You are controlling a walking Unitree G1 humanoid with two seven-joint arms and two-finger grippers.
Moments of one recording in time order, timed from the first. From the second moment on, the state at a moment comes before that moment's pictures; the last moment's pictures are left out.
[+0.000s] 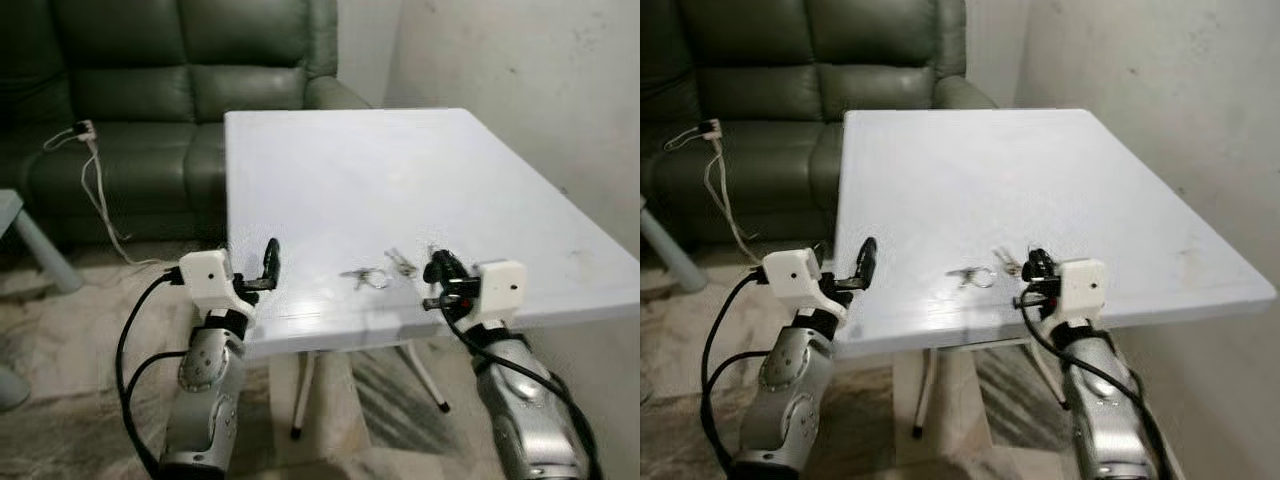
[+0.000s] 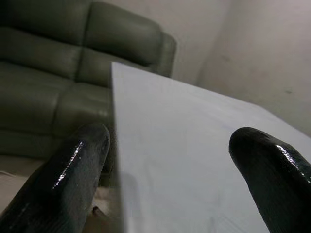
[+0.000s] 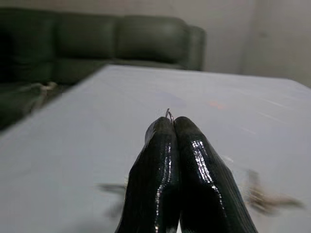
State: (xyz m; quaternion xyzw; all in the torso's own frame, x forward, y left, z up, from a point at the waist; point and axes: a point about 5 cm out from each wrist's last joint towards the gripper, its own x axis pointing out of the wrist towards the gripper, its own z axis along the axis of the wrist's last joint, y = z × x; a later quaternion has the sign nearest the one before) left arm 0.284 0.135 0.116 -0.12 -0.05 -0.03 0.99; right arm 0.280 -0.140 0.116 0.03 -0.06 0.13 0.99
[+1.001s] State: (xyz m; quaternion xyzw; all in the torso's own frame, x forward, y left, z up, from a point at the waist) left arm 0.286 0.128 0.119 -0.12 -0.06 -0.05 0.99; right arm 0.281 -0.148 0.115 0.02 -0.05 0.12 0.99
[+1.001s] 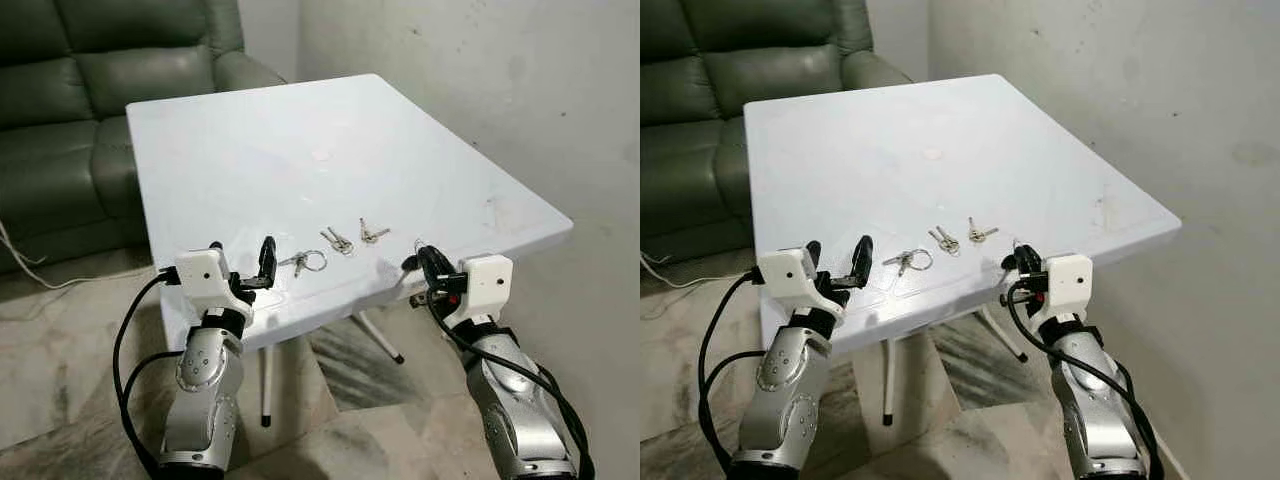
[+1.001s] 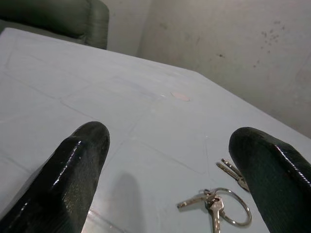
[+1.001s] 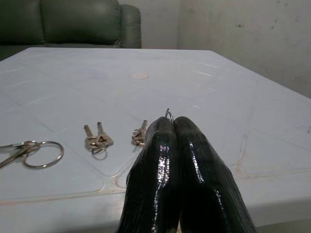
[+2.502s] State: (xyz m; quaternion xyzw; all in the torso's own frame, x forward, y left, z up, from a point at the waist) left arm 0.286 0.128 0.119 -0.13 -0.05 -0.04 0.99; right arm 0.281 -0.148 0.117 0.02 -0.05 0.12 0.99
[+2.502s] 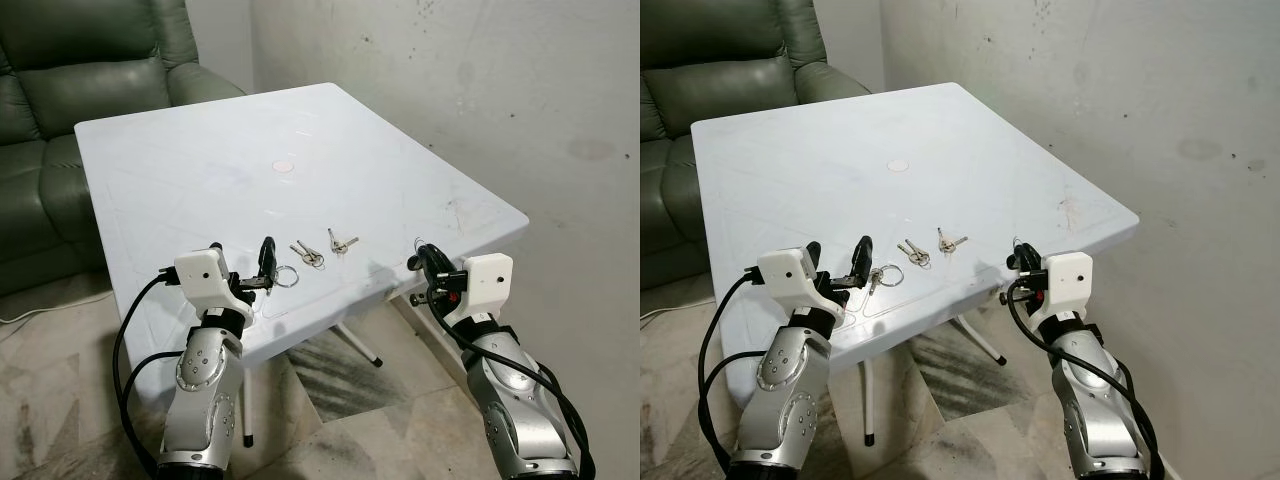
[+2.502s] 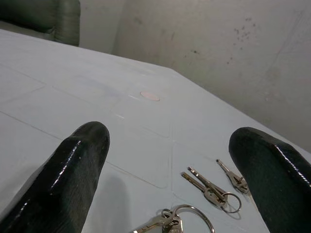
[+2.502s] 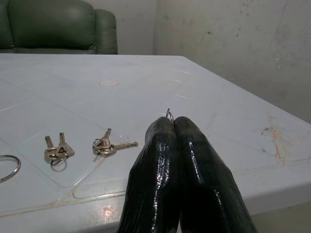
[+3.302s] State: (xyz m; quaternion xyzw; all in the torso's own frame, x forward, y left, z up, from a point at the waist) left arm 0.286 0.126 0.121 -0.13 -0.05 -0.05 0.99; right arm 0.280 -0.149 0.116 0.02 -0.04 0.12 0.99
